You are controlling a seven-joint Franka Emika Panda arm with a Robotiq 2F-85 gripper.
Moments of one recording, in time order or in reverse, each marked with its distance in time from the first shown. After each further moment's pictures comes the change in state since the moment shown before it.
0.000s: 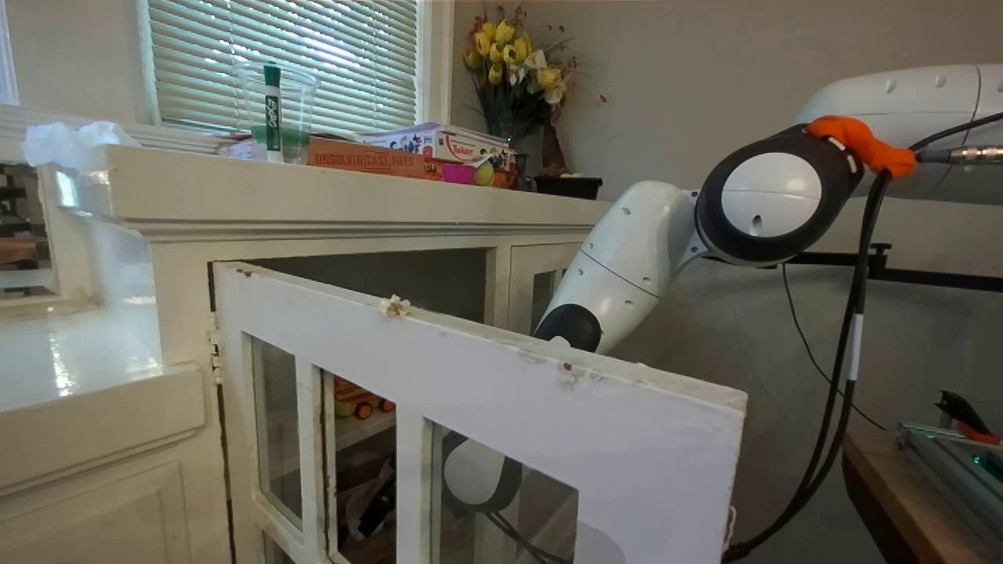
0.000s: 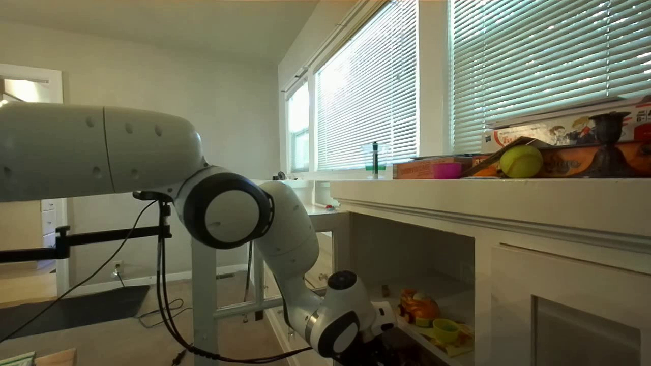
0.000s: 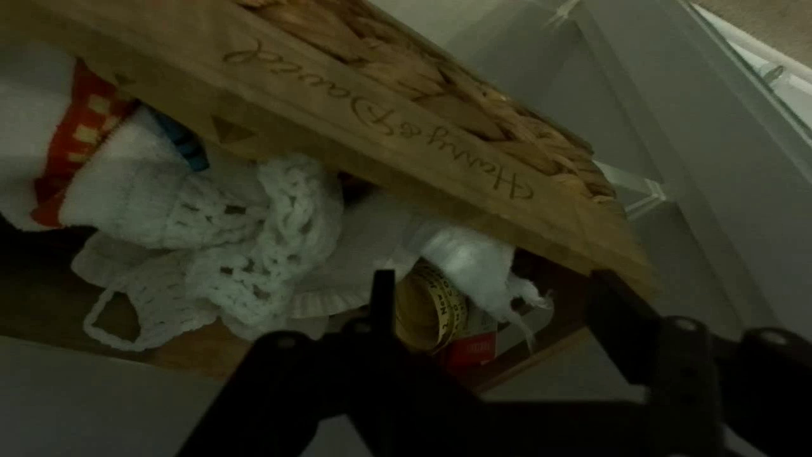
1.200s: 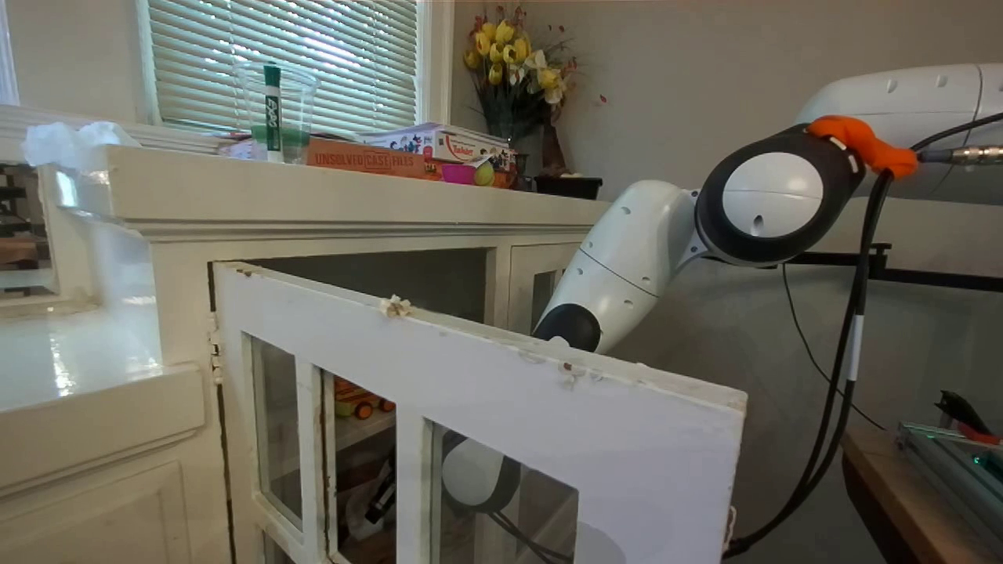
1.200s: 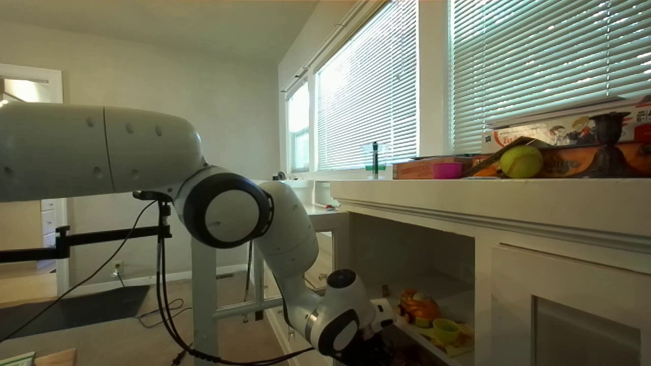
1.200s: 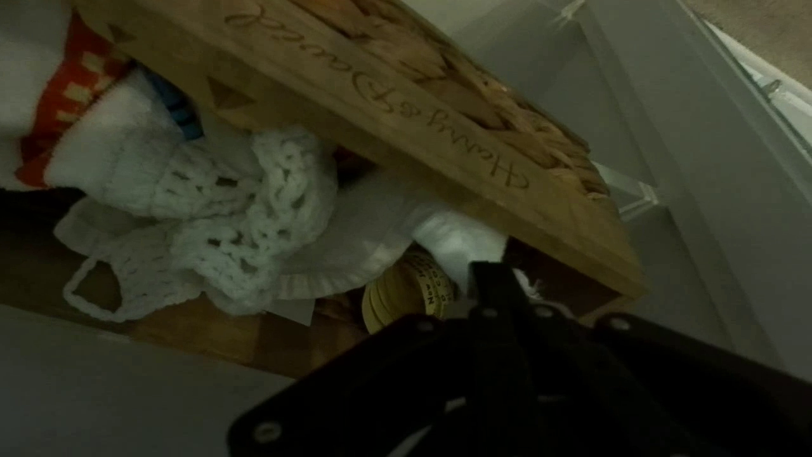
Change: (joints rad) arm 0.007 0.000 -0.001 0.008 -0.006 0.001 -0.051
